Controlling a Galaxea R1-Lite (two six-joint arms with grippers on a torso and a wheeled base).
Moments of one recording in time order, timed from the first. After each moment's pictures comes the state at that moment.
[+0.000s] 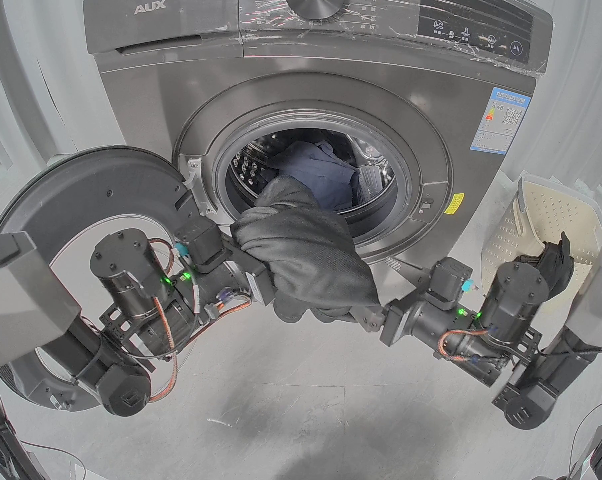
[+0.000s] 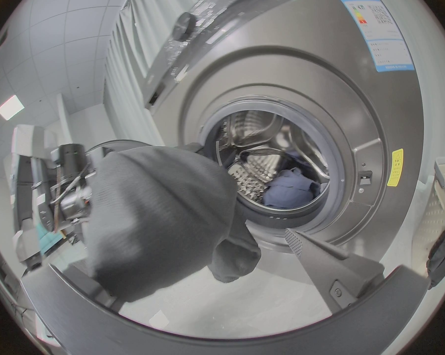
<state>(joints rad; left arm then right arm) -0.57 1.97 -0.64 -1.55 -0.17 -0.03 0.67 1.97 -0.50 -1.54 0.01 0.12</state>
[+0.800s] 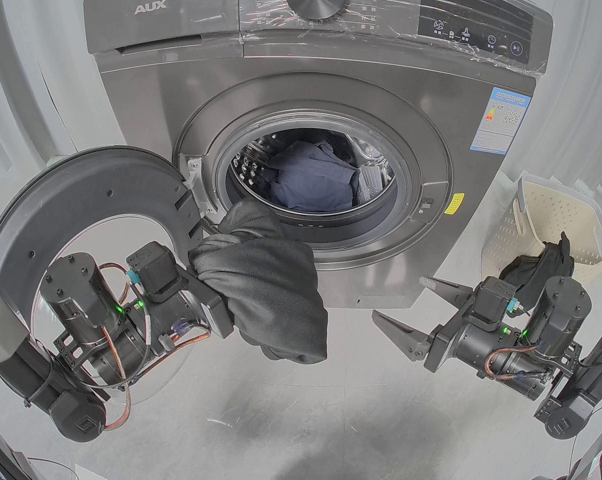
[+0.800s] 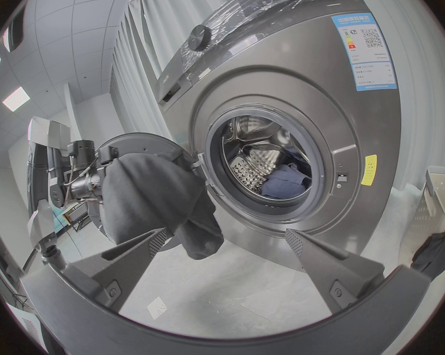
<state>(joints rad) -0.54 1.80 -0.40 -1.55 -0.16 -0.03 0.64 1.81 -0.28 -1.54 0.07 0.07</state>
